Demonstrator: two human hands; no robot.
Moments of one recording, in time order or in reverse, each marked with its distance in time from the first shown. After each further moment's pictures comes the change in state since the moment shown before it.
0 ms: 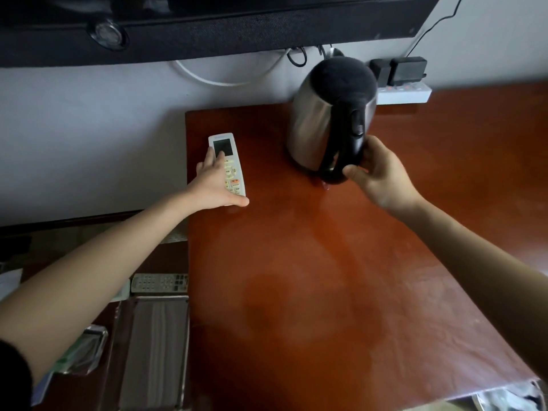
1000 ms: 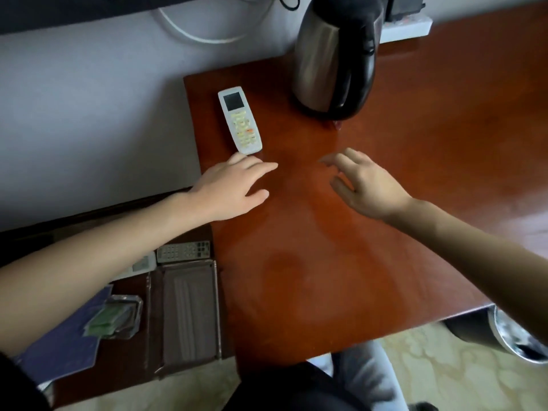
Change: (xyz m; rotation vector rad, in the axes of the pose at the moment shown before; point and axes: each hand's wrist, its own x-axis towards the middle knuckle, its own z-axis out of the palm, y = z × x) left_hand -0.099 -0.004 0.013 0.352 0.013 0.595; right_hand -0.098 0.011 0.053 -0.614 -0.161 -0.266
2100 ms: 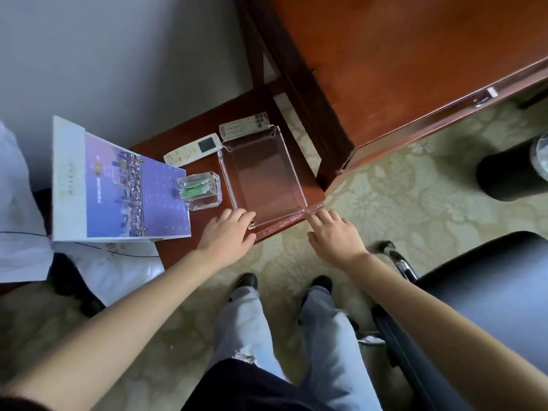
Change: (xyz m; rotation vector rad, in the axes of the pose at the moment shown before) left_hand -0.398 -0.066 0.196 0.086 -0.296 -0.119; right_hand -0.239 -0.328 0.300 -0.138 -0.283 0.431
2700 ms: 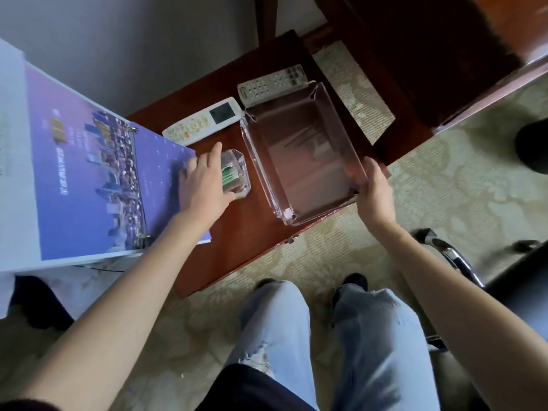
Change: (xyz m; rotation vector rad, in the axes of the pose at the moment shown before) left_hand 0.093 -0.153 0.060 -0.004 0.275 -0.224; right_hand 0.118 -0.016 0.117 0.605 0.416 0.554
